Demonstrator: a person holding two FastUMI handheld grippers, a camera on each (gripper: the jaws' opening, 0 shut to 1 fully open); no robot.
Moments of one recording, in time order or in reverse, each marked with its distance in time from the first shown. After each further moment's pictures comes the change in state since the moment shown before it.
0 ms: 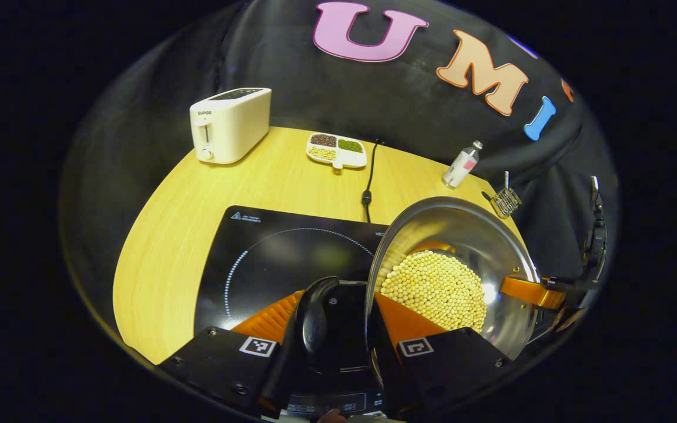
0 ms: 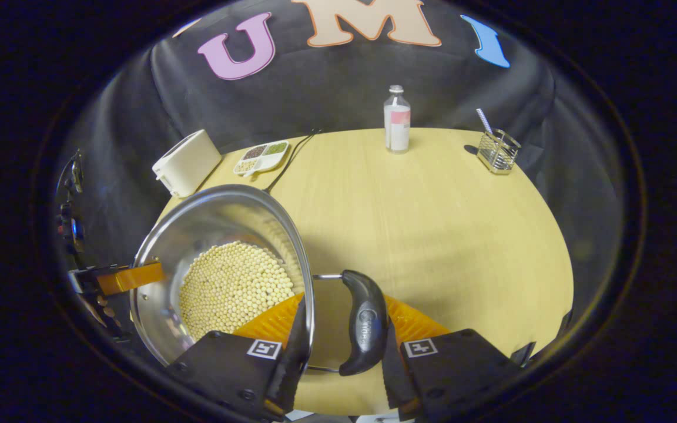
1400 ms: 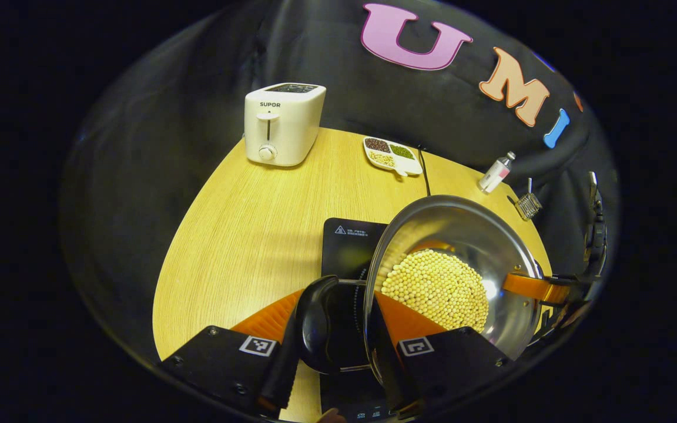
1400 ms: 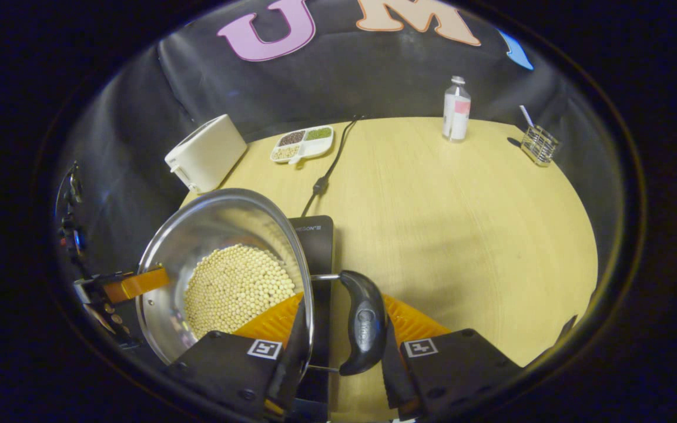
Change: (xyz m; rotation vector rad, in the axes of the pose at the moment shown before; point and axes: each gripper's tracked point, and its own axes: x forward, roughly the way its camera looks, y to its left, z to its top) left arm -0.002 0.129 0.019 0.011 0.000 0.020; right arm 0.046 0.130 -0.009 0.032 0.032 0.032
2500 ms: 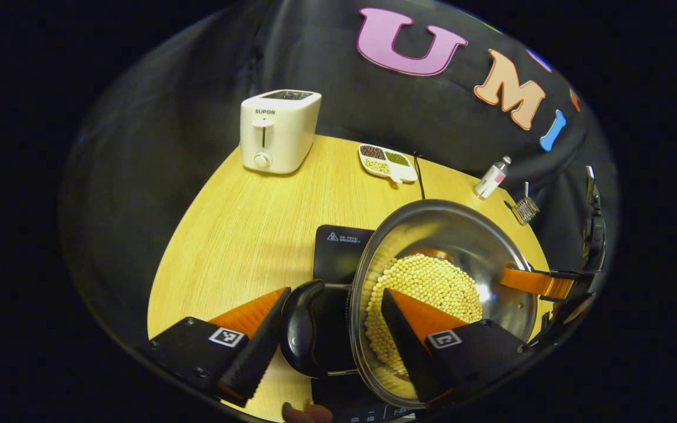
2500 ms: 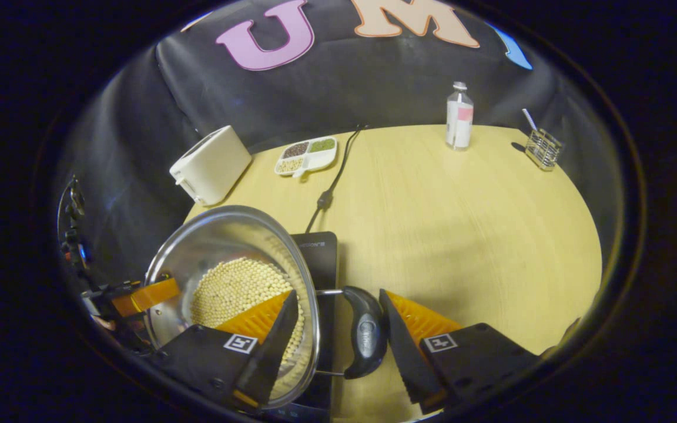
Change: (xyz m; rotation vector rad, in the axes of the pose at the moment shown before) left arm -0.001 -0.005 0.012 0.036 -0.052 0.006; right arm 0.005 -0.001 0.014 -0.006 -0.037 0.024
